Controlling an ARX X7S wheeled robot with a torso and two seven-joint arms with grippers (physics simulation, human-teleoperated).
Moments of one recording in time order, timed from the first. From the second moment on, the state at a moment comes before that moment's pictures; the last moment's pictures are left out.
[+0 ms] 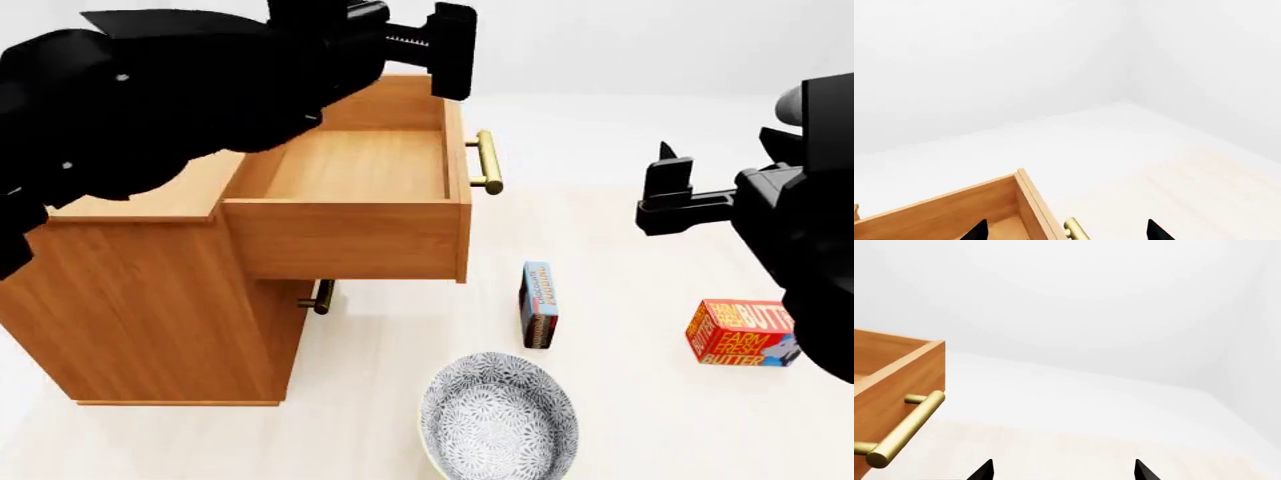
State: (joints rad) left arm -1.89 -0.43 1.59 -0.32 -1.83 -0.26 -0.34; right arm 0.89 0.77 -0.13 -0.42 1.07 1.11 0.54
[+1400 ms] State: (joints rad) left arm -1.56 -1.39 1.60 0.73 -1.31 0.32 -0.60; right arm 1.12 0.33 -0.46 0.69 0.71 0.67 0.08
